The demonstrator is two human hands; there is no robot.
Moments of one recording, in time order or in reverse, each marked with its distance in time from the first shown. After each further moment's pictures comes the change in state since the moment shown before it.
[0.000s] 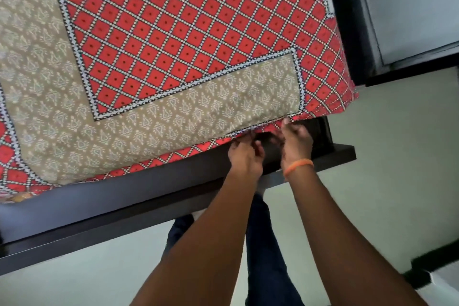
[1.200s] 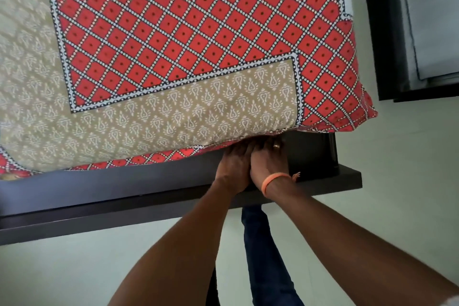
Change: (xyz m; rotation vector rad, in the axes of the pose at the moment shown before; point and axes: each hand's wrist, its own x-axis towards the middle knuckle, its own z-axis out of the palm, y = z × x) left_hand 0.069 -0.021 -0.030 2.264 -0.189 0.942; right_hand 0.023 0.028 0.003 -1.934 -0.537 -0.571
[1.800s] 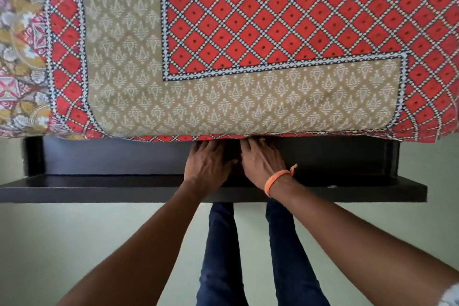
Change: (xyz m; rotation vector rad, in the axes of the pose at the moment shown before) left_hand -0.112 -0.162 -0.012 0.113 0.233 -0.287; right_hand -0.009 -0.137 0.004 0.002 0.139 -0.427
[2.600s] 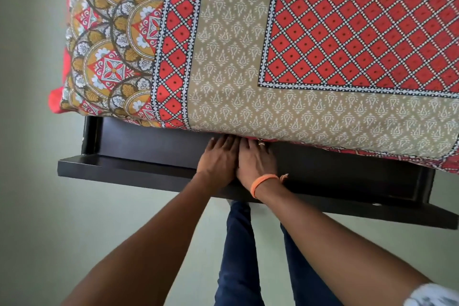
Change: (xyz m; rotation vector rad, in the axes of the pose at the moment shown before) left_hand -0.036 -0.111 -0.022 -0.119 -0.126 0.033; right_hand 0.038 -0.163 -0.016 0.001 -0.052 0.106
